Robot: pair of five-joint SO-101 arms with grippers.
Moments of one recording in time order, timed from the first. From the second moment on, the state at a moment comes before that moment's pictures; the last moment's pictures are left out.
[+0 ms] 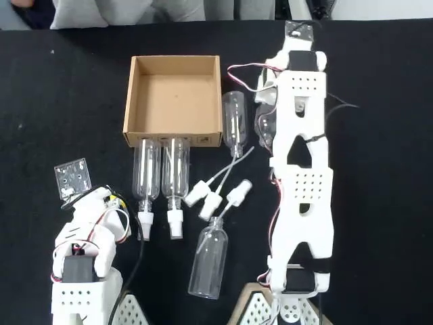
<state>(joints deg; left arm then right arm) -6.8 -104.0 96.1 58.6 13.4 0.7 57.1 -71.1 99.2 -10.5</state>
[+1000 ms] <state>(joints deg) -6.8 -104.0 96.1 58.6 13.4 3.6 34.2 -36.9 99.2 -14.9</state>
